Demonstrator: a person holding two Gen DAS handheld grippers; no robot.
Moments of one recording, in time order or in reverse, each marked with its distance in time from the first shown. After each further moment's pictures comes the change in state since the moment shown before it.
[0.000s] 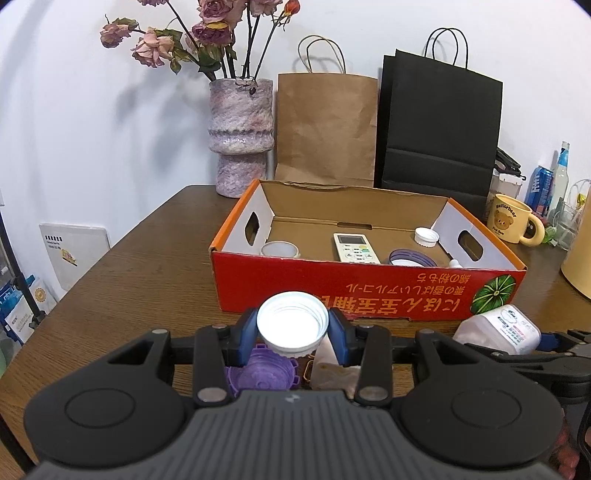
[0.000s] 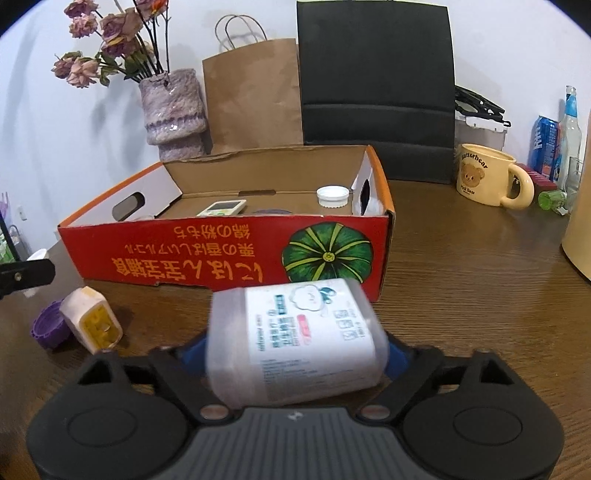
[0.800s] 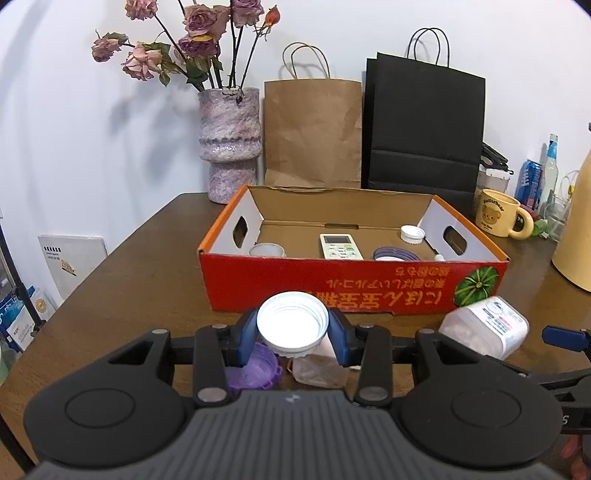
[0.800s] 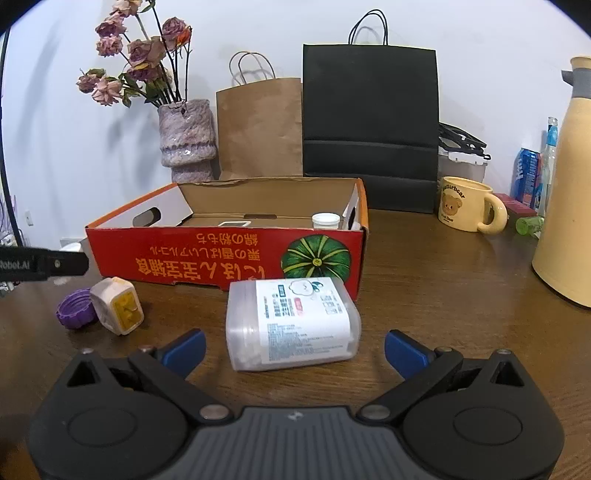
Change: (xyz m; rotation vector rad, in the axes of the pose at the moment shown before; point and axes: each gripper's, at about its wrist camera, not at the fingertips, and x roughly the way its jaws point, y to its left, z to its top) left arm -0.013 -0.014 -0.005 0.035 -0.018 -0.003; right arm -0.051 0.000 -0.025 -0.047 -0.116 -0.019
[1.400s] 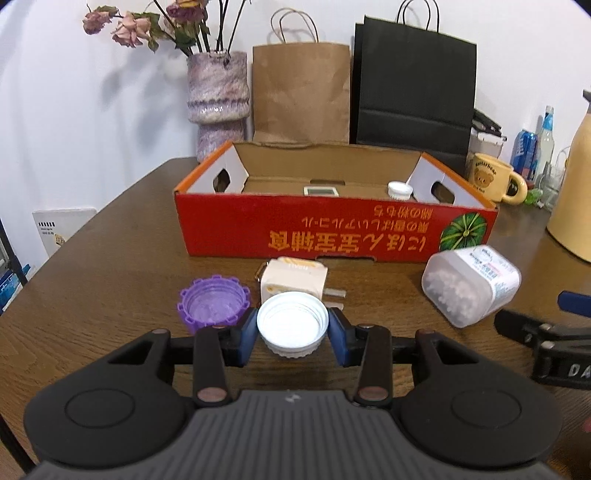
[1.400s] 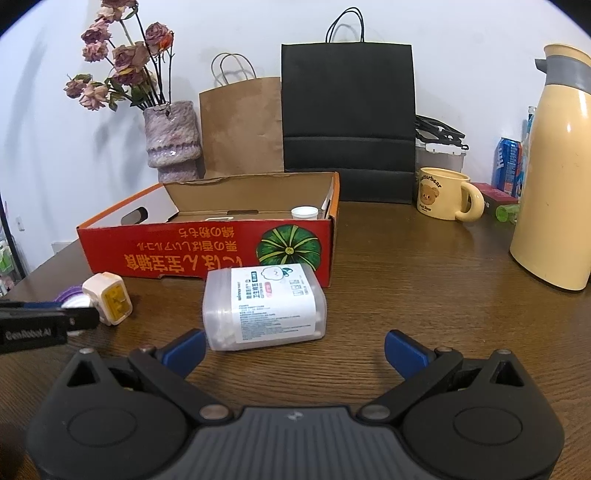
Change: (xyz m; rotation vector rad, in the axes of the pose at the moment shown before) left arm 0.001 -0.022 -0.035 0.000 0.078 -0.012; right arm -0.017 -0.015 -0.009 0.033 0.010 -0.031
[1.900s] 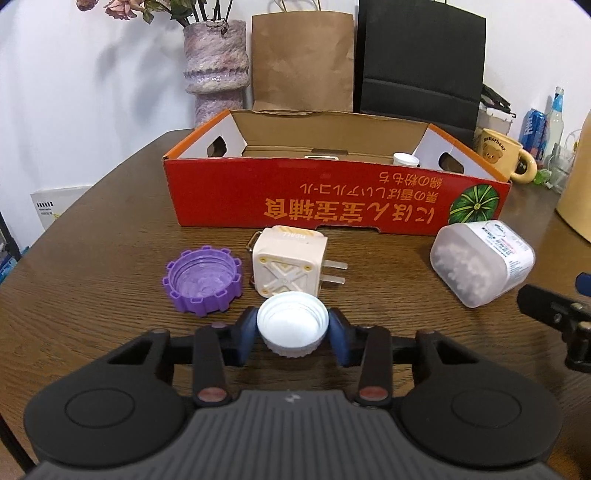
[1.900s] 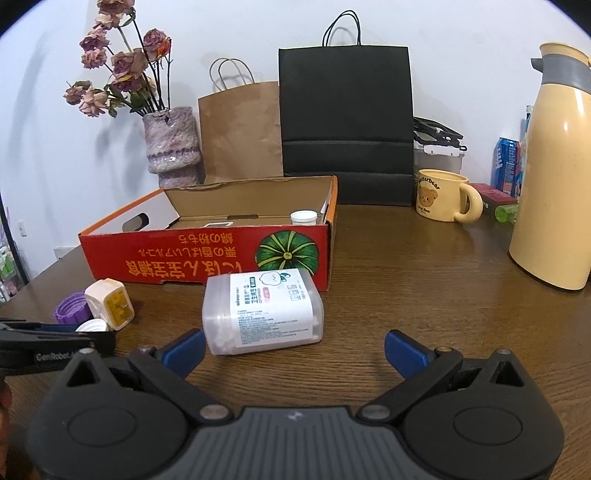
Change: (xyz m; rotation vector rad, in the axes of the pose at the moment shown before) left arm 0.021 -0.005 -0.008 -0.006 0.096 0.012; right arm -0.004 -0.004 0.001 0.017 -0.008 0.007
